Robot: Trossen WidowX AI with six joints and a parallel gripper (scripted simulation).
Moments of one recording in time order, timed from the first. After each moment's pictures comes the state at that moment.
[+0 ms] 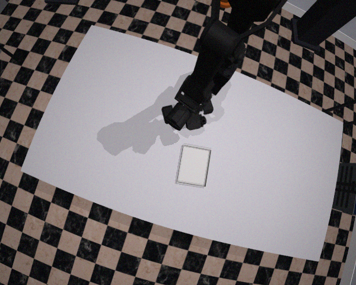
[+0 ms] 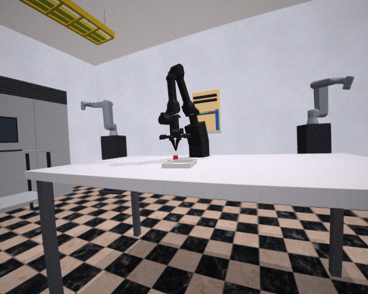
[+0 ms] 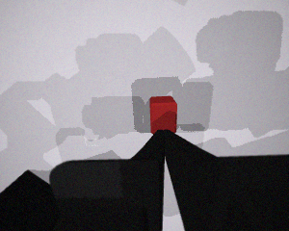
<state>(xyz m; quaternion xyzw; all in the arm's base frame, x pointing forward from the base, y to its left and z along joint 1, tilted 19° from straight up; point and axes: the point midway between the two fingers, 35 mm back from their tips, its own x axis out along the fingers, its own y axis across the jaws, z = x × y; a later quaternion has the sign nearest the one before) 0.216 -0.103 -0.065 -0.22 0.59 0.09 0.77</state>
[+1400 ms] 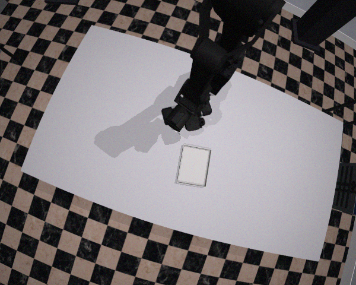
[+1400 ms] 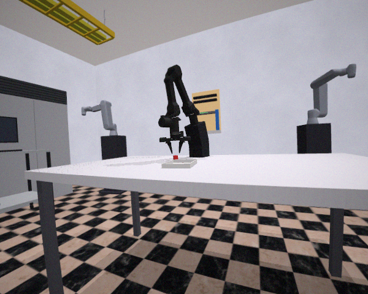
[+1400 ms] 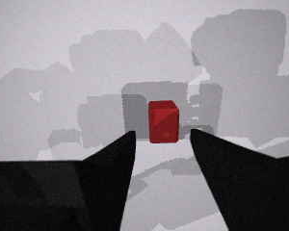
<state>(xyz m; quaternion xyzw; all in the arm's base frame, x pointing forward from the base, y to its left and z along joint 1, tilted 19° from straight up) 0.222 -0.105 -0.081 -0.22 0.59 0.09 0.78</state>
